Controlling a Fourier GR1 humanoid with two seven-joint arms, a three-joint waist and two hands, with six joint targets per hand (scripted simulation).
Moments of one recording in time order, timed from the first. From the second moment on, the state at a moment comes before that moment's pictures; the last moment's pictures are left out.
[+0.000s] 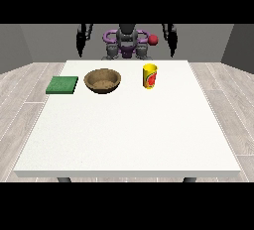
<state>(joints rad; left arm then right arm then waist) 0.00 0.12 -0.04 -1.55 0.00 0.01 -0.01 0.02 -0.10 -0.01 -1.56 0.00 -0.03 -0.03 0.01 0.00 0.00</state>
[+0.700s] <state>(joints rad) -0.01 0.03 -0.08 -1.79 0.09 0.13 0.37 0.06 -0.09 -0.01 -1.81 -0.12 -0.05 0.36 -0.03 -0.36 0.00</state>
